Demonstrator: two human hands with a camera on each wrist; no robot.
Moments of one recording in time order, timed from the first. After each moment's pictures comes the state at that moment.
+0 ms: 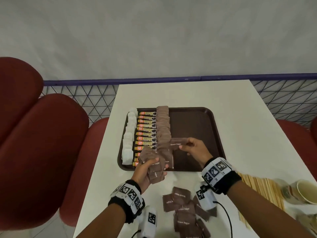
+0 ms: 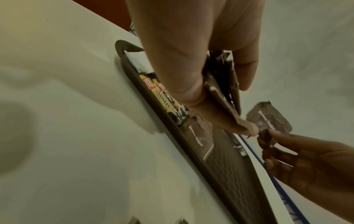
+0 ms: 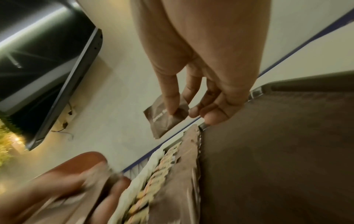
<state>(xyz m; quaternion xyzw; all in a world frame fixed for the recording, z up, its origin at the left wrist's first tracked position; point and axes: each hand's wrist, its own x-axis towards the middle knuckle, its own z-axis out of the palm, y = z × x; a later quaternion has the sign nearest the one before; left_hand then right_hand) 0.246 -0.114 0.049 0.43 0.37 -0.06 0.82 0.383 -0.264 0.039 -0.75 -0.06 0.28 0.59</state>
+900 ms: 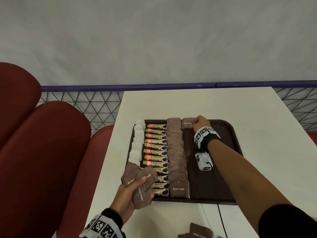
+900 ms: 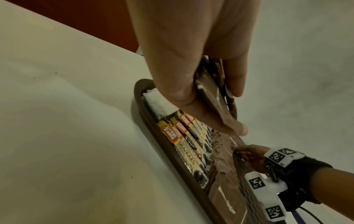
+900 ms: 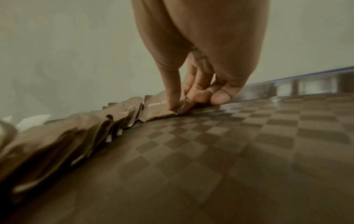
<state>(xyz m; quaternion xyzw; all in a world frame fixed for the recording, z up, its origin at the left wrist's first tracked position) 0.248 -0.034 0.034 0.43 0.36 -0.02 0.83 0.561 -0.164 -0.006 -0.91 0.01 0.16 0.38</state>
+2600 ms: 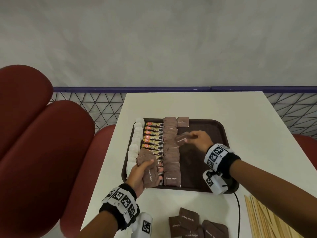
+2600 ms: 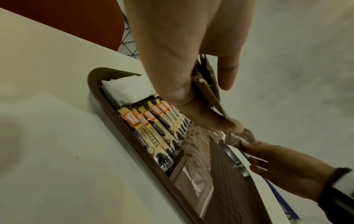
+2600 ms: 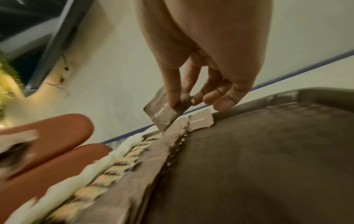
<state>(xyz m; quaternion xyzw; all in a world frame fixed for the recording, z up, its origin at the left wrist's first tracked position) 0.272 -0.071 0.060 0.43 0.36 -0.05 0.83 0.473 -0.224 0.042 -0.86 -0.16 0.23 0.43</state>
